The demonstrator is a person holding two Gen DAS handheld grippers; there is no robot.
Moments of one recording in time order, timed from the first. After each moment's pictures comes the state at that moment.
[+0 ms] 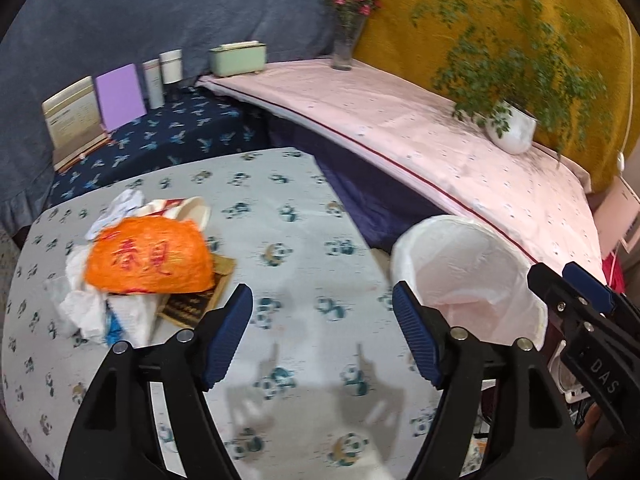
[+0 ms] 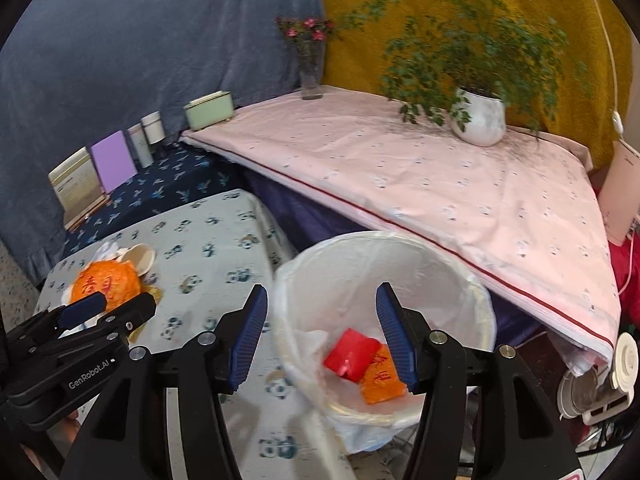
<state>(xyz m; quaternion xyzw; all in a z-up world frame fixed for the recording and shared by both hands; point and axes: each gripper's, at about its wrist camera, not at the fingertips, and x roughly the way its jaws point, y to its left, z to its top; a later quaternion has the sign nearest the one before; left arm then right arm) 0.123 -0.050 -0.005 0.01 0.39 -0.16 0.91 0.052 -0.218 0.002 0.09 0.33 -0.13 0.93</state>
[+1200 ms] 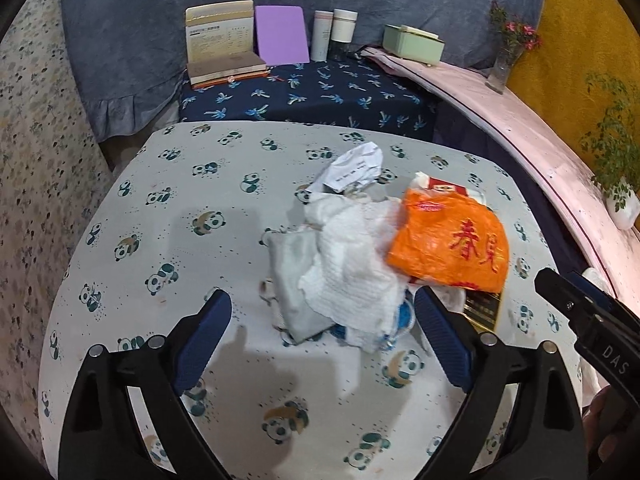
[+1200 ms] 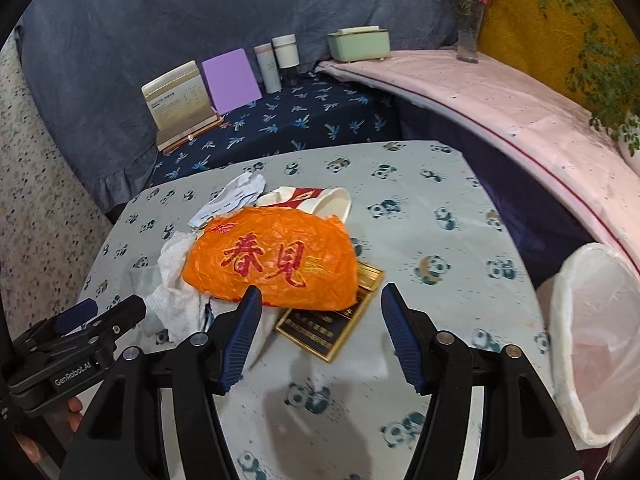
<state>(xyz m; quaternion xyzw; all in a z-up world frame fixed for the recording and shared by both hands) 0.172 0.197 -0.047 -0.07 0.43 0.01 0.90 0.176 -0.008 -0.045 0.06 0.41 0.06 0.91</state>
